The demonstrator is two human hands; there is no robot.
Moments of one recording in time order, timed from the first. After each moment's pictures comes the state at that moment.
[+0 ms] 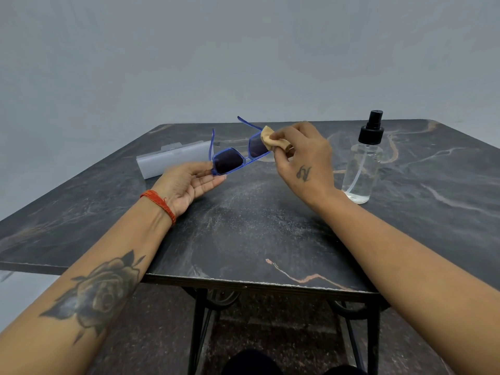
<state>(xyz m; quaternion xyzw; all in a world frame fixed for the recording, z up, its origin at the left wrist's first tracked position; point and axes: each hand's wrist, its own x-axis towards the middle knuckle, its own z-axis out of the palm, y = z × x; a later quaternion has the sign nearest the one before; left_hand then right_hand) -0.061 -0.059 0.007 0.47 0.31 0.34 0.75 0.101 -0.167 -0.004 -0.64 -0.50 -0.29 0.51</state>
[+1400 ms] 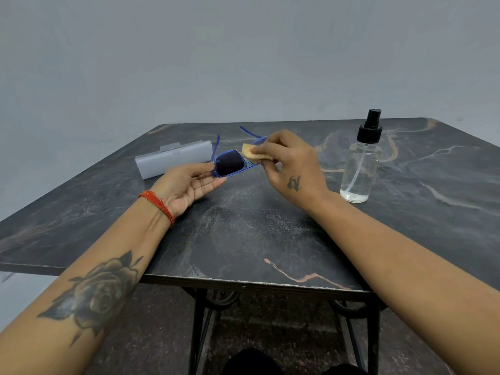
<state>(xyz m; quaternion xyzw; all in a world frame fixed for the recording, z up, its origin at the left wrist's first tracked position) -0.062 -0.061 0.007 0.47 0.30 0.32 0.76 0.098 -0.163 -0.013 -0.58 -0.59 -0.30 0.47</state>
